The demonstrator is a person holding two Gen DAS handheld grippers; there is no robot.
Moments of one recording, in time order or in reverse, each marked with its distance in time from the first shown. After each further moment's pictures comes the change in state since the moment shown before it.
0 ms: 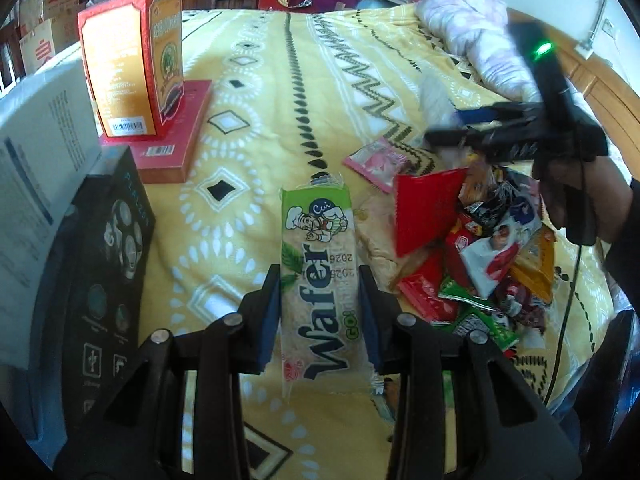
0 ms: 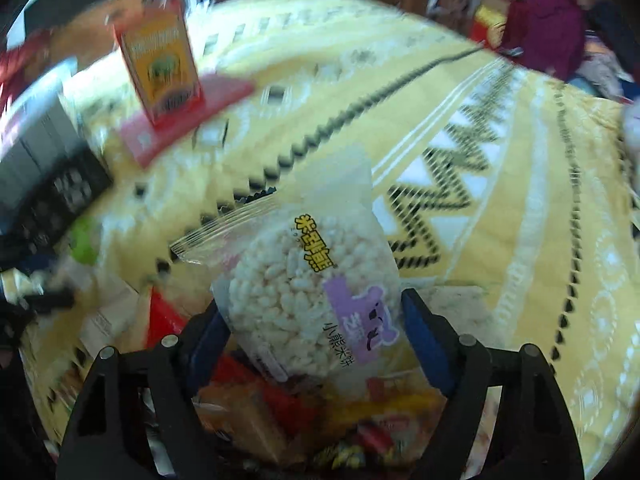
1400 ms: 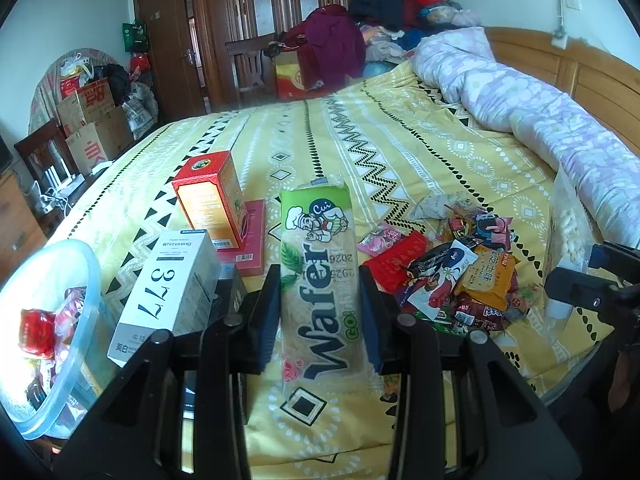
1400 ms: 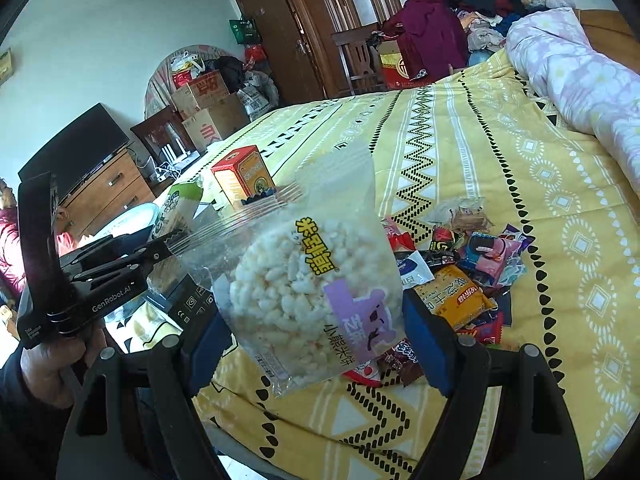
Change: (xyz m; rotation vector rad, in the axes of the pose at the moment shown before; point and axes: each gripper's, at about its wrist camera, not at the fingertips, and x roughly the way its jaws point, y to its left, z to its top) left arm -0.128 -0.055 0.012 0.159 -0.241 0.242; right arm -0.199 0.118 -0.119 0.434 -0.301 0.045
